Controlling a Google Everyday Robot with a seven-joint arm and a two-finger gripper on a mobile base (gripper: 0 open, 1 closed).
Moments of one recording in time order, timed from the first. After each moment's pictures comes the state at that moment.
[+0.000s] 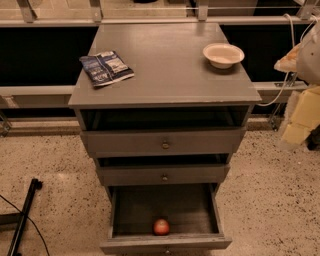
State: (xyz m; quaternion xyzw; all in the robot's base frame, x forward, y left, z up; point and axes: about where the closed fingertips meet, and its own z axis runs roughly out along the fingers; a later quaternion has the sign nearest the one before) arm 0.438 -0.217 0.976 -0.60 0.78 -0.03 0.16
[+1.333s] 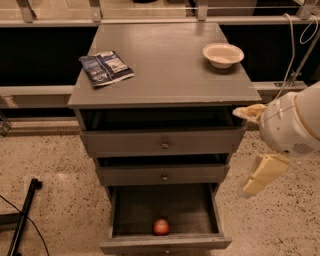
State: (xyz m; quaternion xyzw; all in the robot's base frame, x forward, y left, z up) arm 0.411 -0.155 0.882 -0.65 0.71 0.07 0.26
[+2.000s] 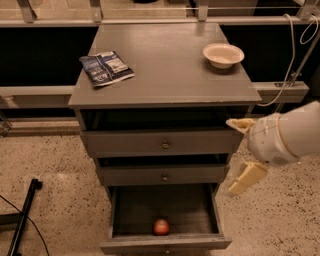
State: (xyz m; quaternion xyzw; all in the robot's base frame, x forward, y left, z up) arm 0.443 -0.159 0.824 -0.62 0.72 0.09 0.30
